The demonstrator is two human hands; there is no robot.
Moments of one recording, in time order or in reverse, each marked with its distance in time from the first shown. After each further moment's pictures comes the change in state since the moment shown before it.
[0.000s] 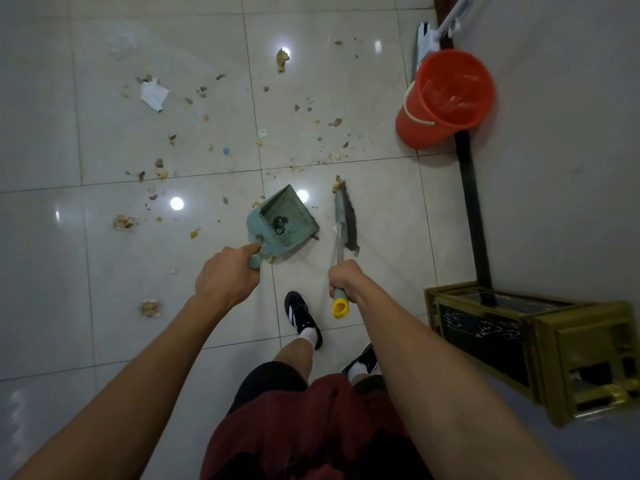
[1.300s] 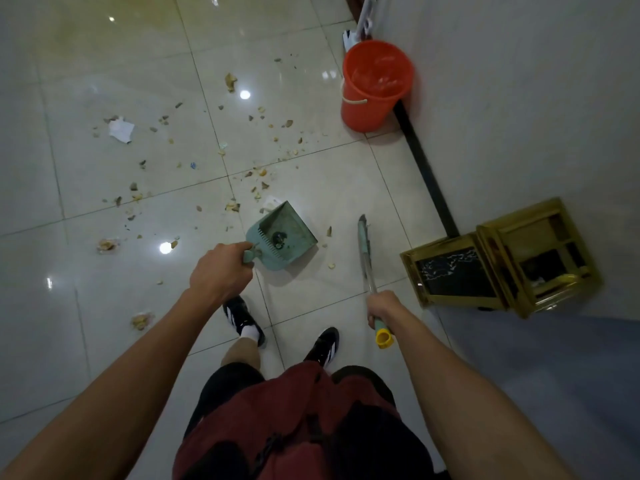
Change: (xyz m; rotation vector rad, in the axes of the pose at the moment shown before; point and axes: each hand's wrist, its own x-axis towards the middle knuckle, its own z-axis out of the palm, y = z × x) left_hand -0.153 0.058 0.075 0.030 0.081 0.157; right_hand -0.093 0.294 -0.008 0.160 0.183 0.100
